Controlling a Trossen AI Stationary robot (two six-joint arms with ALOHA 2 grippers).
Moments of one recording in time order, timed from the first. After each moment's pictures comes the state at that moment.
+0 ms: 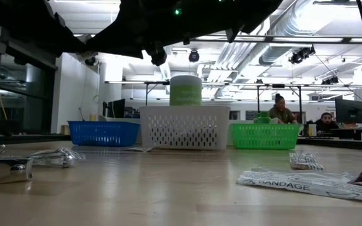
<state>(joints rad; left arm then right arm) -0.59 0.97 0.48 0.02 -0.66 -0.29 0.18 2.07 1.33 0.54 0.20 -0.02</state>
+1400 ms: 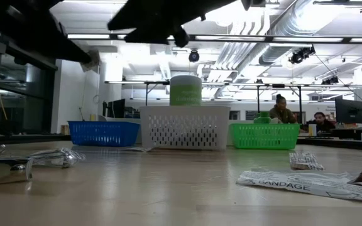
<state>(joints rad) -0.59 0.97 0.48 -0.09 -0.83 -0.35 0.19 1.92 1.33 0.30 0.40 0.06</state>
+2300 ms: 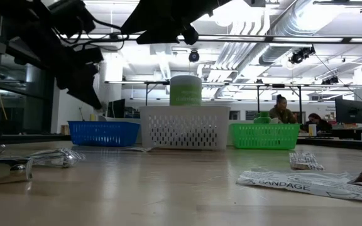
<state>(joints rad) 0.18 0.97 0.48 -0.30 -0.46 -0.30 0.18 1.87 1.33 0.19 0.45 0.08</state>
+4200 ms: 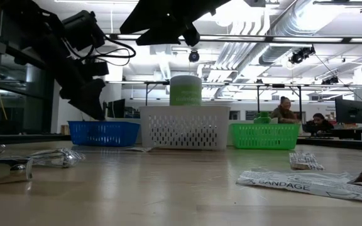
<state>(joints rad) 0.27 1.10 0.50 -0.25 -0.41 -0.32 0.20 1.87 1.33 0.16 0.45 0.13</state>
